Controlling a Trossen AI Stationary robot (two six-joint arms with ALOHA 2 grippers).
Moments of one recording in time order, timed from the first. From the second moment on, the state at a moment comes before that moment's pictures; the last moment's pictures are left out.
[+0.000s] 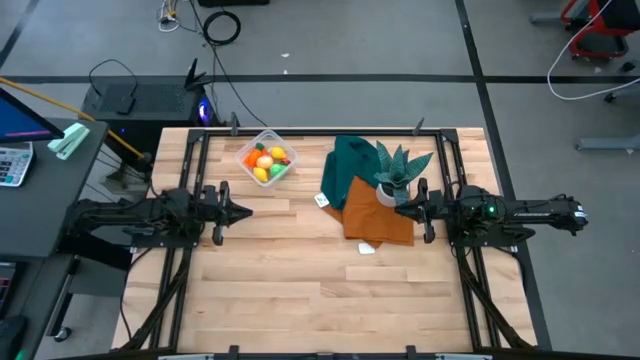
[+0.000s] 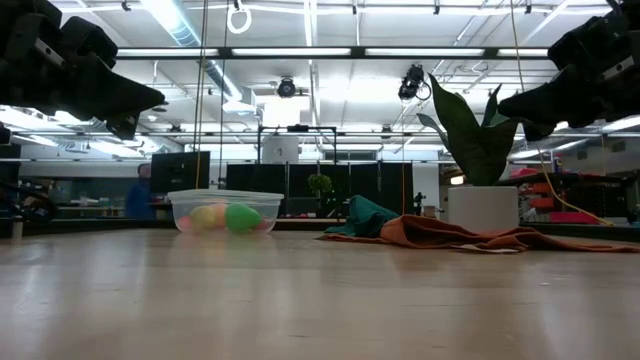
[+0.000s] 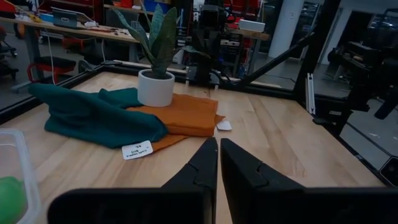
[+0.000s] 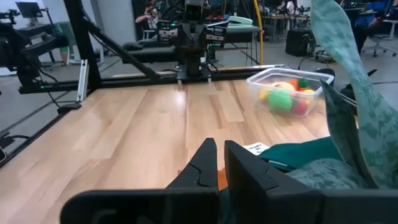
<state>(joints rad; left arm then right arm) 0.02 0.10 0.01 0.04 -0.02 -0.17 -0.04 0.11 0.02 0.01 -0.03 0.05</state>
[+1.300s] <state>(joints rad) 0.02 0.10 0.01 0.05 -0.02 -0.17 -0.04 0.11 0.02 0.01 -0.03 0.05</state>
